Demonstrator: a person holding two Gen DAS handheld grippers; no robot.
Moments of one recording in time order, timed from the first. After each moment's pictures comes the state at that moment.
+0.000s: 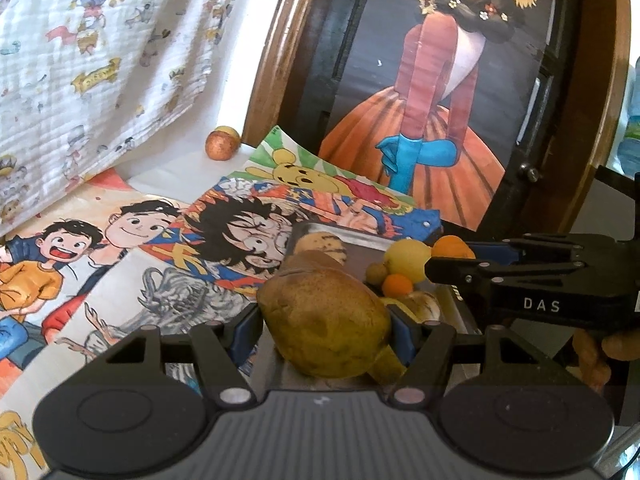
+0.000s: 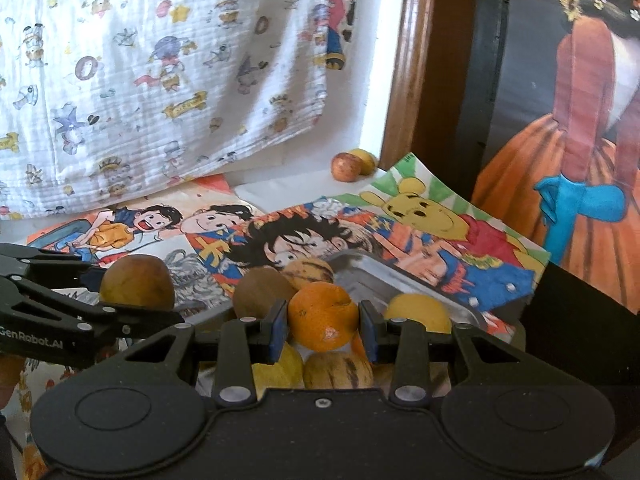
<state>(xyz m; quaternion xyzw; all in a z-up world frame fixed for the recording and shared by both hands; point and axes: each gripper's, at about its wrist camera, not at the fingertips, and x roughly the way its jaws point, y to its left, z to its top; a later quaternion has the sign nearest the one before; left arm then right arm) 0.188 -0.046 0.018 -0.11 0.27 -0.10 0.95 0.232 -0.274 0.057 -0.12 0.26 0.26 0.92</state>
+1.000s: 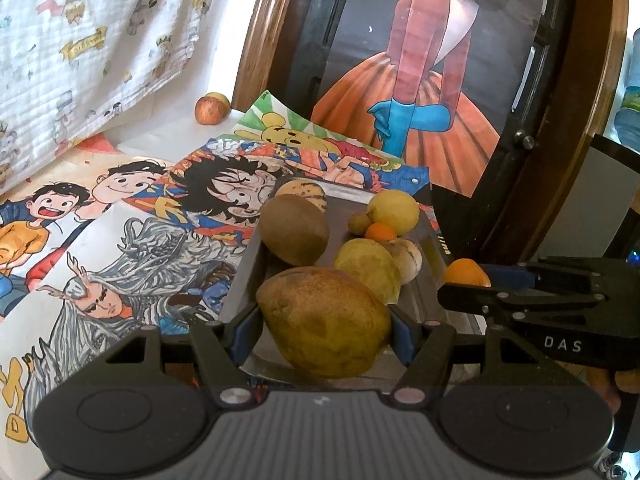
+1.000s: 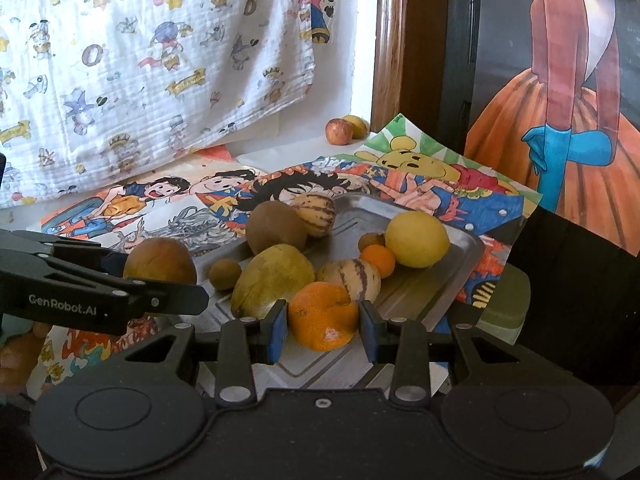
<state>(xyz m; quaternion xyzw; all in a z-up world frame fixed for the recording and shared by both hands) 0.173 -0.066 0.002 -0.10 0.31 -0.11 0.94 0.187 -0.302 0.027 -0.09 0.29 0.25 0.92</state>
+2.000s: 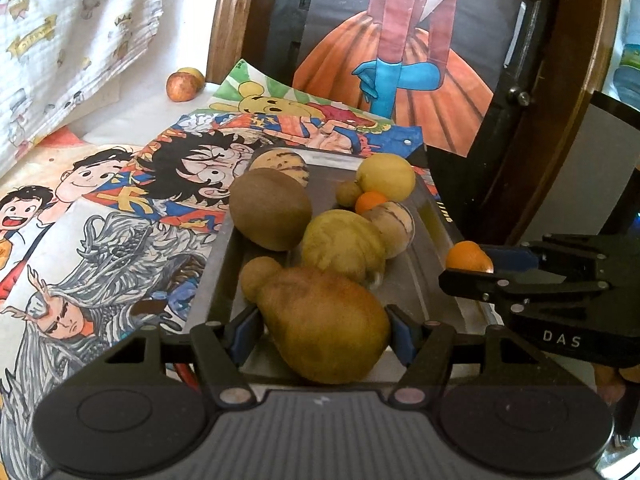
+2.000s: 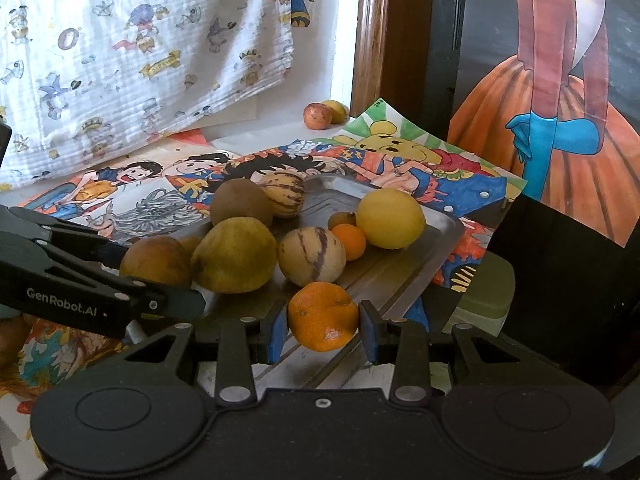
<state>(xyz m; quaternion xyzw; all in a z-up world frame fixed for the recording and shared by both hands) 0.207 -0.086 -0.011 -0.06 0.36 -0.13 0.92 0.204 -0.312 0.007 -0.10 0.30 0.22 0.92</state>
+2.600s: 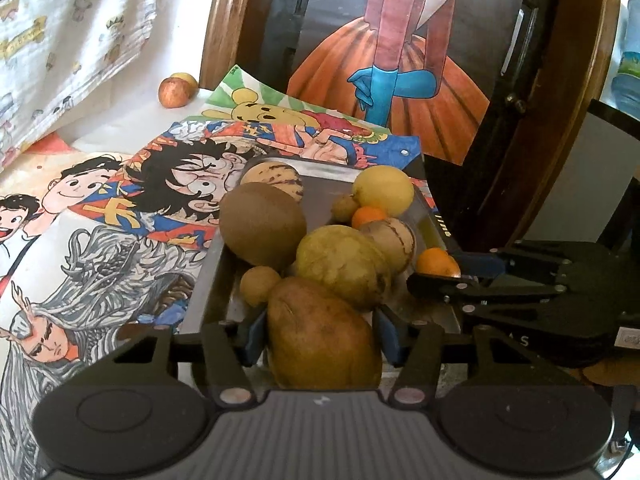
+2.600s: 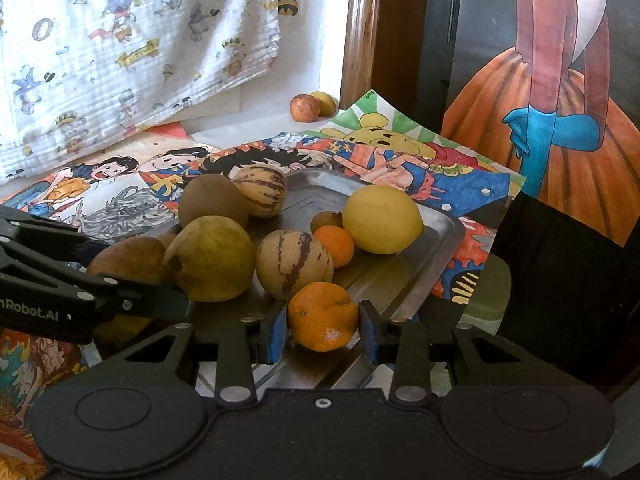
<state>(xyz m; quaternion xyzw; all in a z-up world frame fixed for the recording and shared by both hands) 0.218 -0.088 -0.012 -0.07 0.35 -0.14 0.92 0.234 -0.305 -0.009 -0.11 0.31 0.21 0.92</state>
